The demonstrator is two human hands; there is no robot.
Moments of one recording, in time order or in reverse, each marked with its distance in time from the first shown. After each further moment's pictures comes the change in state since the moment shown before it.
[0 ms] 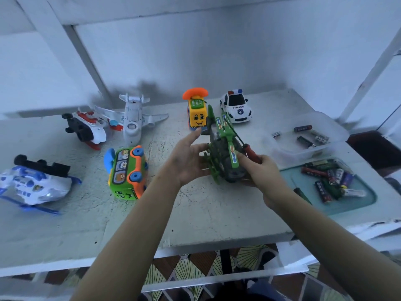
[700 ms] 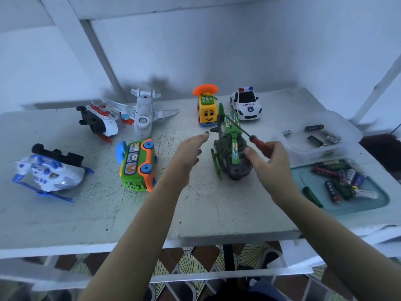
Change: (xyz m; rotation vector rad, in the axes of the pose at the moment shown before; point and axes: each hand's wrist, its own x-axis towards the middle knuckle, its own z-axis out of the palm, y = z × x) left_hand -0.020 -0.009 -0.005 0.294 0.357 0.218; right_hand -0.011 -0.003 0.004 -0.300 0.138 -0.305
